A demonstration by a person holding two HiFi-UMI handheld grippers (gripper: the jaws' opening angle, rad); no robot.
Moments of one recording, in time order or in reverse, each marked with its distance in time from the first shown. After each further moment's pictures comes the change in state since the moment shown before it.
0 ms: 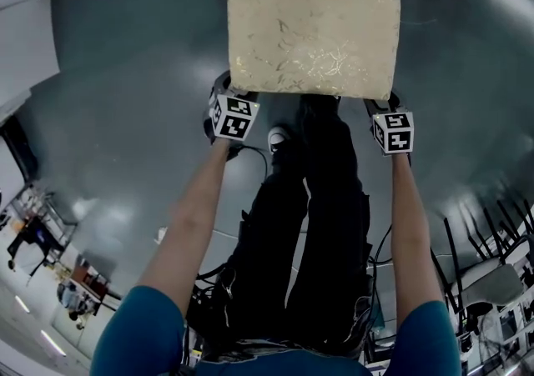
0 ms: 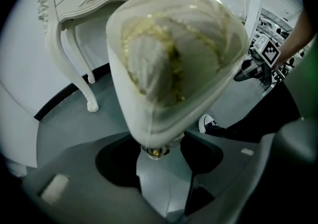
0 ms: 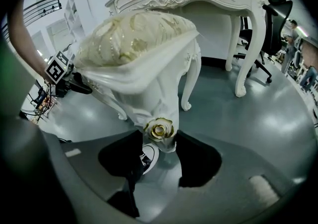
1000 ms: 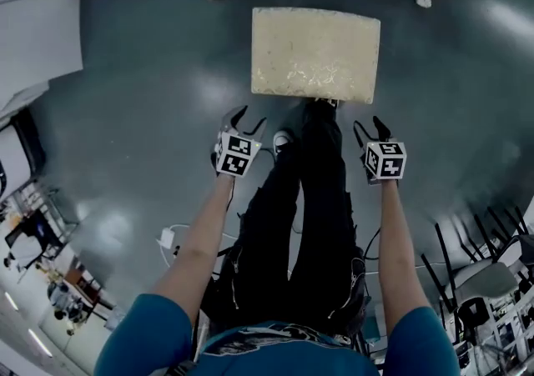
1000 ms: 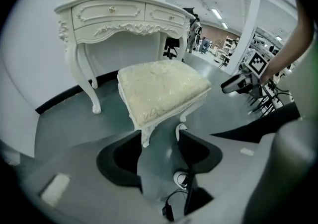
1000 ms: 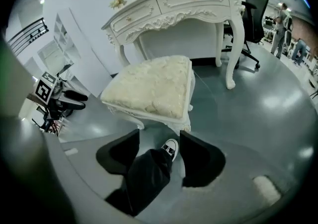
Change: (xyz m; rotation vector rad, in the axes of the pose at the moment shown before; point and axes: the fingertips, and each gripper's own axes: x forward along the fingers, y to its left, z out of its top) left arm -0.153 -0.042 0.019 -0.081 -0.066 -0.090; right arm -0.122 0.056 0.028 0.198 -0.002 0.038
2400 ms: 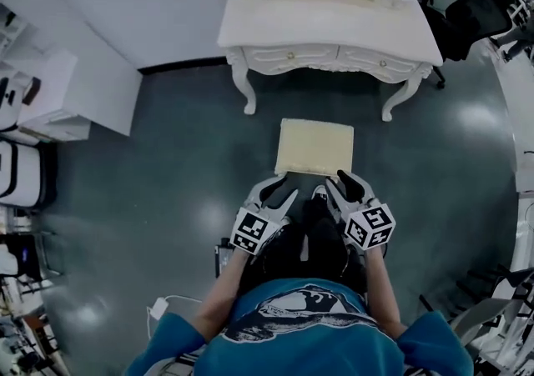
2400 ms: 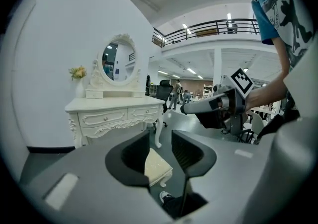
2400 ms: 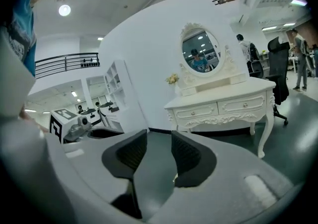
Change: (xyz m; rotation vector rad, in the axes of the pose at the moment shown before) left arm -0.336 -0.110 0.193 0.097 -0.681 -0.096; right arm -0.317 0.263 0.215 -0.199 -0.619 0.298
